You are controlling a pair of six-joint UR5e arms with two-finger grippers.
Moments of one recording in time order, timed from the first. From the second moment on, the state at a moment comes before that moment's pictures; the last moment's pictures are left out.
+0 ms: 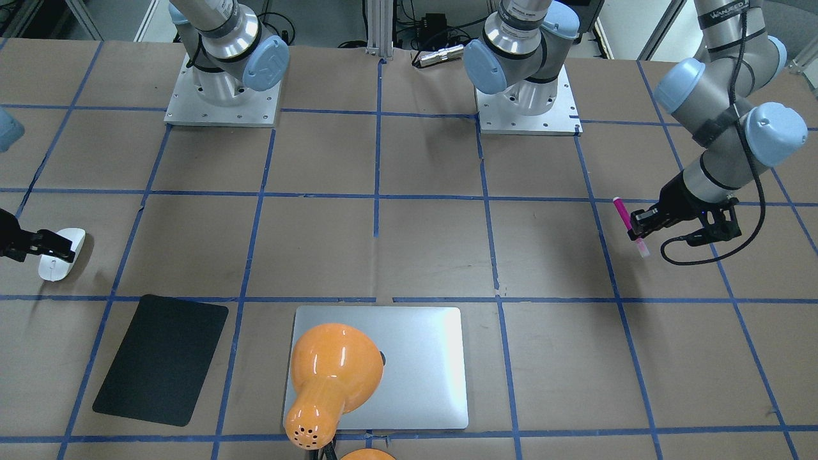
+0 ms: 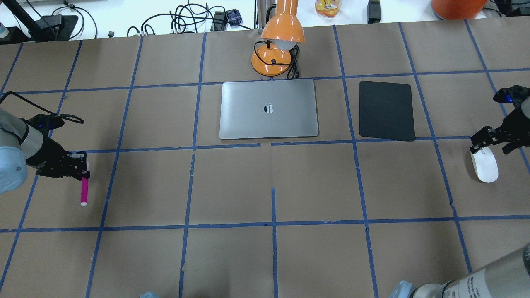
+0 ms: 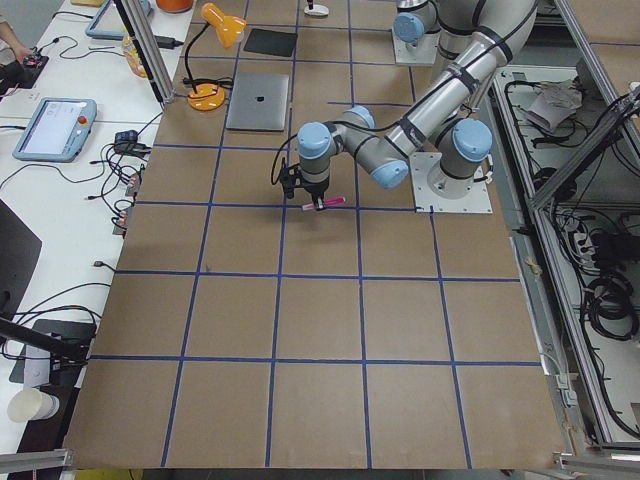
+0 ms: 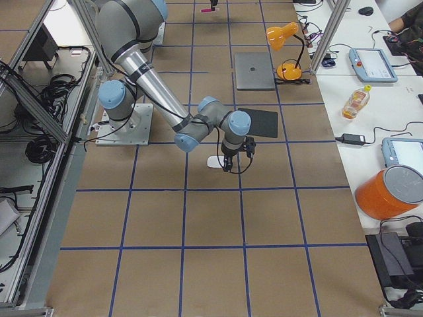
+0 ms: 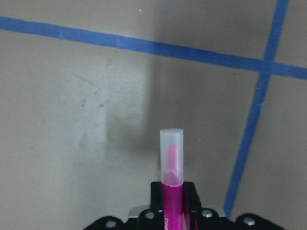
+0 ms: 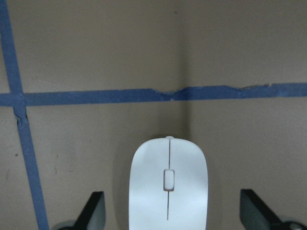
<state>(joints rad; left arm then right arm) -1.01 -1.68 -2.09 -1.05 1.53 0.27 0.90 -1.19 1.89 -2.16 -1.59 -0.64</state>
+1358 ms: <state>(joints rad) -1.74 -1.77 -2.07 -0.93 1.43 -1.42 0.90 -1.15 1.90 -2.16 -1.60 -0.63</state>
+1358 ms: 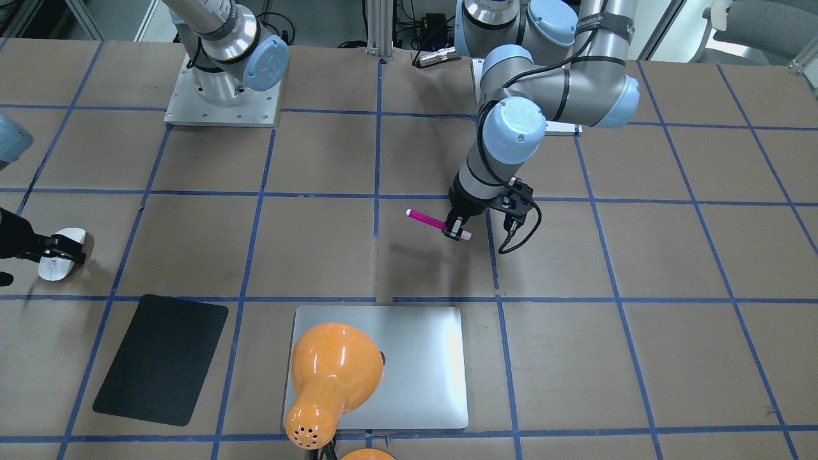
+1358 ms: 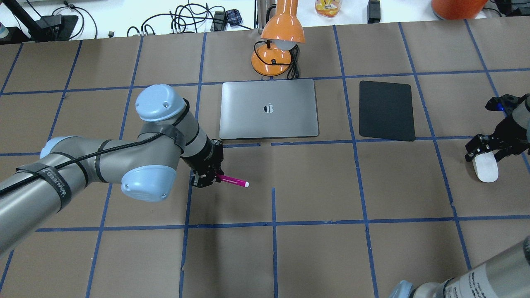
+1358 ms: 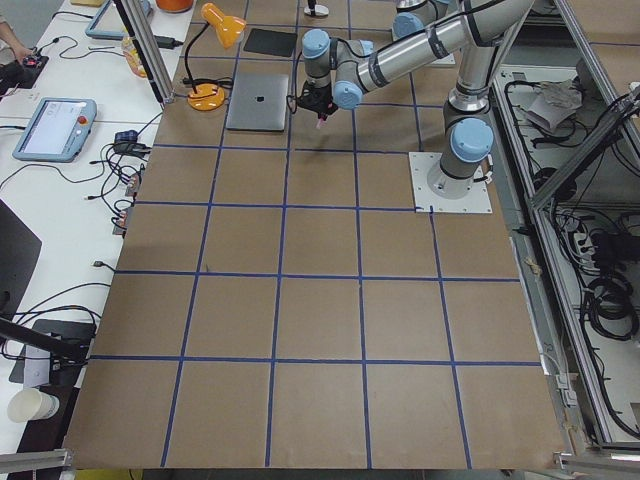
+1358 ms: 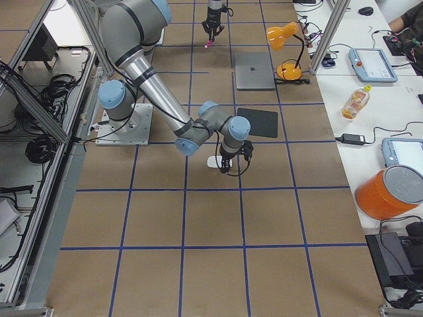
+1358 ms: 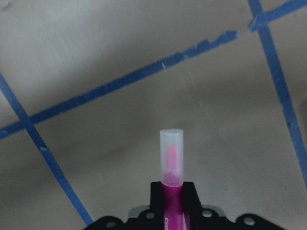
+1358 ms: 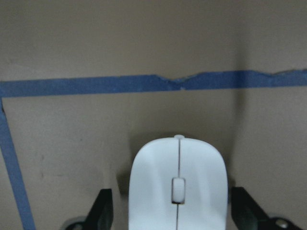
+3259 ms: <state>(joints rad) -1.81 -1.82 -1.72 -1.26 1.52 -1.04 1.02 -1.18 1.81 -2.14 -1.66 -0.45</state>
